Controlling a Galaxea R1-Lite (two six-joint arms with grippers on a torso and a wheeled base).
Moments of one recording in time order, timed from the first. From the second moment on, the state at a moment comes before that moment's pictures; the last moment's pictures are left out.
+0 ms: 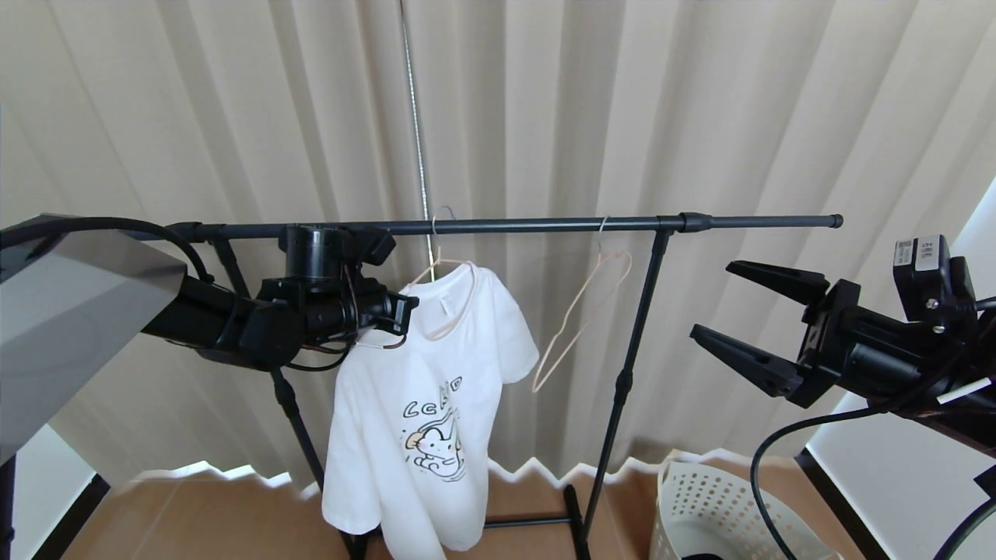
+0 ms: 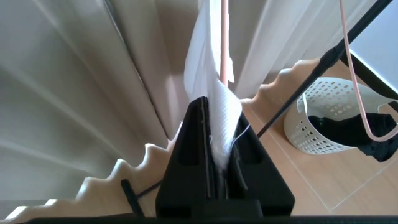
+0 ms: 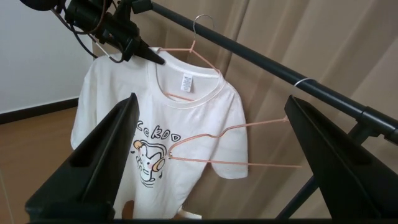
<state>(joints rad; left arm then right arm) -0.25 2.14 -1.27 -0.46 -0.22 0.12 0.14 1.64 -0.40 -1.35 0.73 -0.09</state>
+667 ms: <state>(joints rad) -0.24 1.96 -1.11 -0.49 -0.32 0.08 0.13 1.63 -0.43 -1.29 0.72 -0.09</state>
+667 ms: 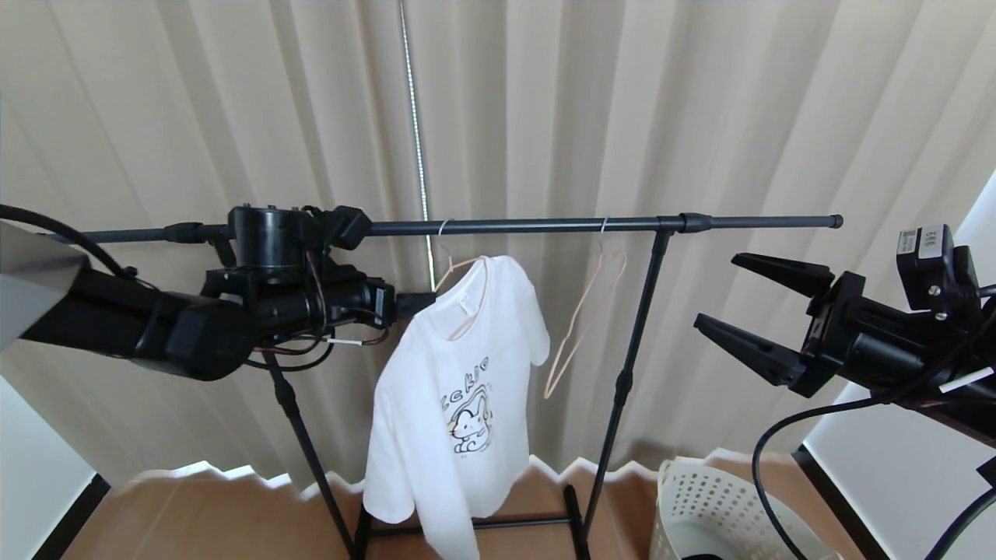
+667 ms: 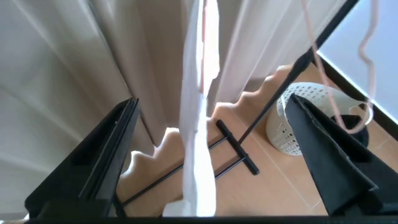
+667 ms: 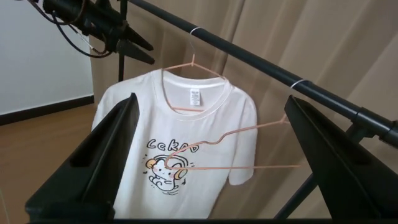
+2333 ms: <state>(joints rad) -0.07 0.57 -0.01 -0.24 -0.14 0.11 0.08 0.23 0.00 -0.04 0.06 -0.12</state>
